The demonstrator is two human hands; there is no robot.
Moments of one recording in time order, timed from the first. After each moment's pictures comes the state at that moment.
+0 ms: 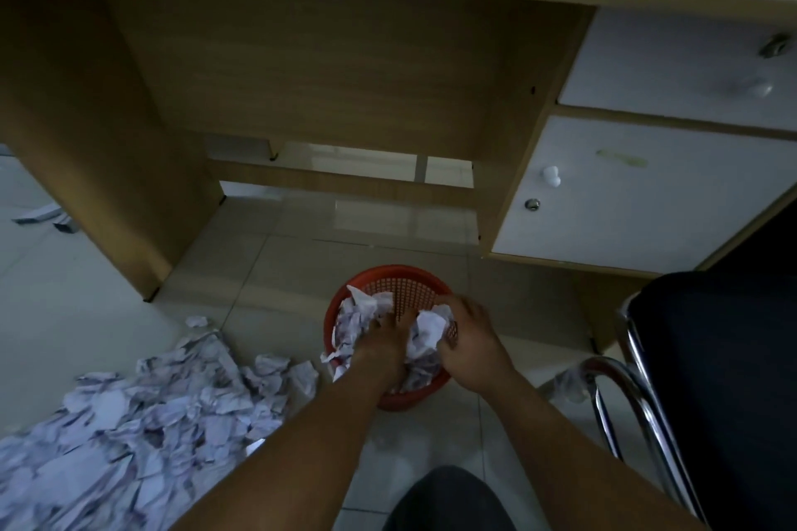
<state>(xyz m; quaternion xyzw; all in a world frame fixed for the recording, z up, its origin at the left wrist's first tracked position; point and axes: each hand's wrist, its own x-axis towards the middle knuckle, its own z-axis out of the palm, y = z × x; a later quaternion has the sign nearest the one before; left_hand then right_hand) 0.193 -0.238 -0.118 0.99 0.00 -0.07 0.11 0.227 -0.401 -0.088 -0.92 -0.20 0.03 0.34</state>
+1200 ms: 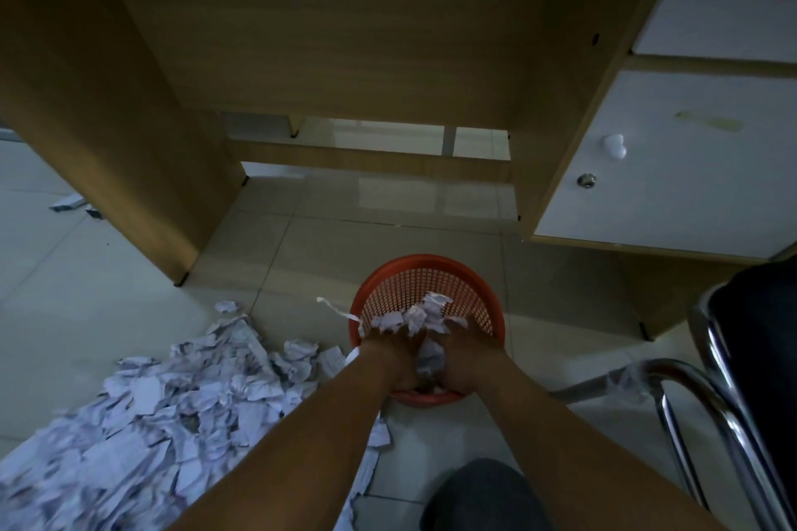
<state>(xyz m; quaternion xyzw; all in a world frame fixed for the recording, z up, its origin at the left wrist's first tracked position) 0.204 -0.203 -0.151 0.96 -0.06 -0.29 0.01 0.244 -0.348 -0.153 -0.92 -0.30 0.25 0.01</state>
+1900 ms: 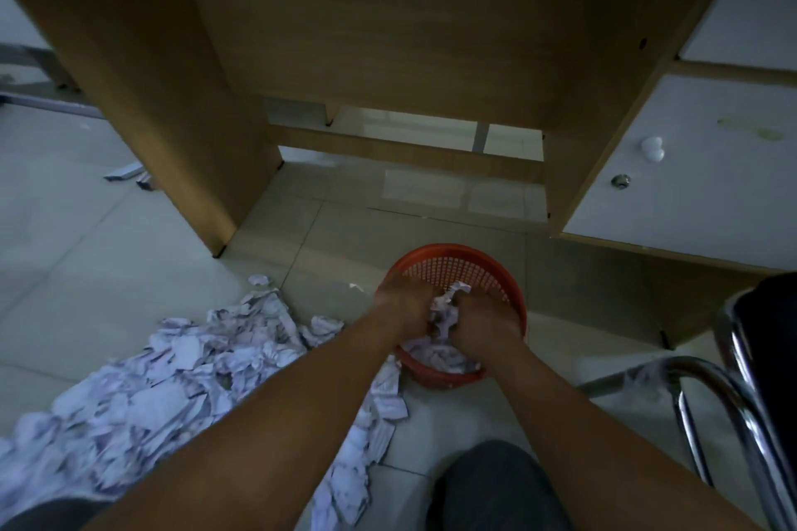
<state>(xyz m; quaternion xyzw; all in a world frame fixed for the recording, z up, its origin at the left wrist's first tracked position) 0.210 -0.179 -0.092 0.99 -0.05 -0.16 0.03 0.224 -0.328 -0.084 -0.96 -0.21 0.17 0.07</state>
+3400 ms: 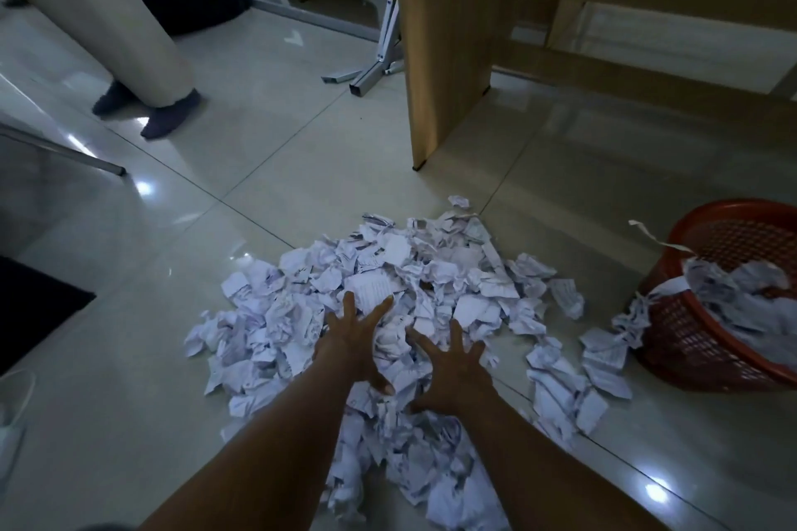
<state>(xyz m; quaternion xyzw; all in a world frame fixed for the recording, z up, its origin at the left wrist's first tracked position) -0.132 0.078 -0.225 0.89 0.35 -0.27 0.13 -0.028 -0.075 -0.254 -0.83 -0.39 0.39 0.05</state>
